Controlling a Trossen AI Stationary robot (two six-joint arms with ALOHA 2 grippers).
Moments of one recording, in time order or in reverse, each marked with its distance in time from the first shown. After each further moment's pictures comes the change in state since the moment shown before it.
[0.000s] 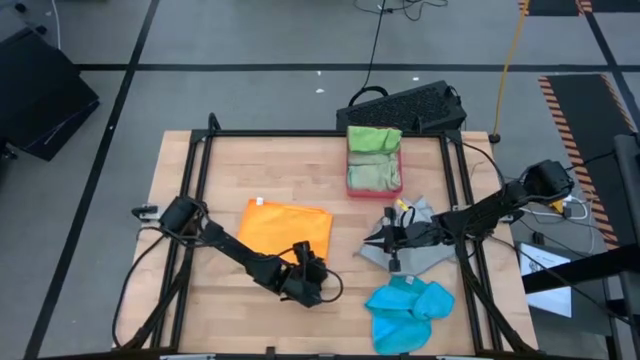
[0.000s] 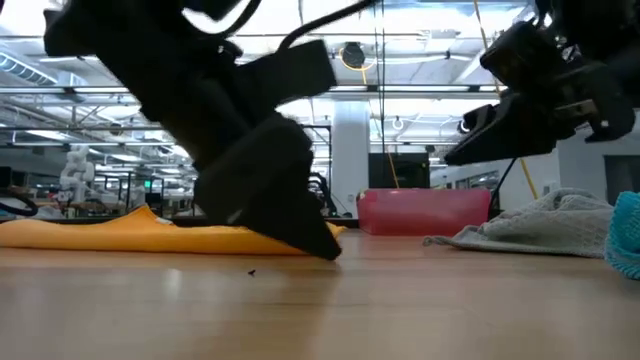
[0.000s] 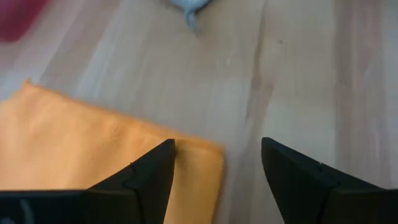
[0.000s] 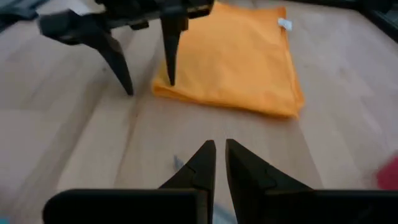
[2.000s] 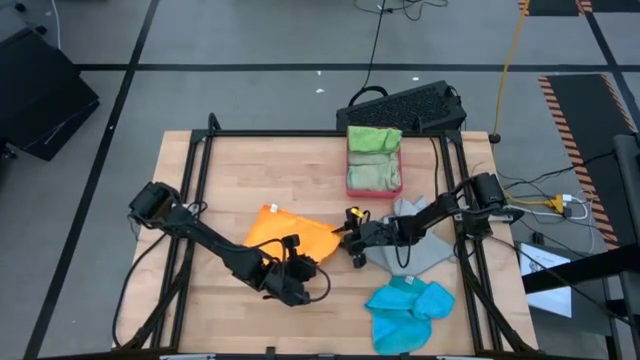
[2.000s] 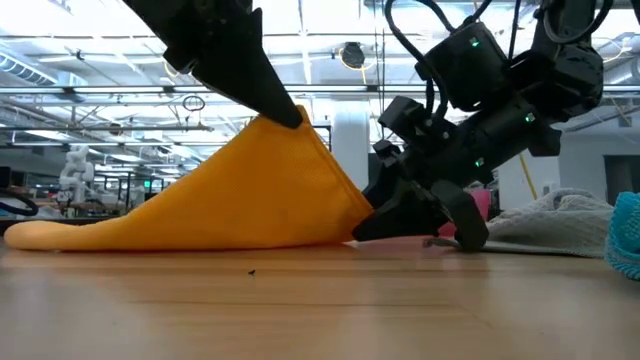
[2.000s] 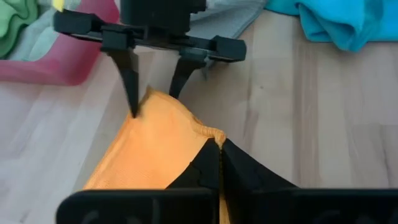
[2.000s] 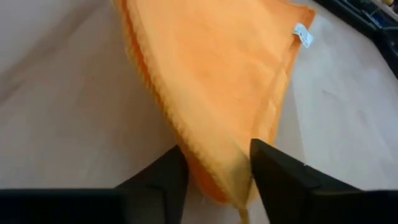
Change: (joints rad) left arm -0.045 -0.249 -0.005 -0.154 -0.038 0.047; right arm -0.161 0.591 0.317 0.199 -0.057 -0.415
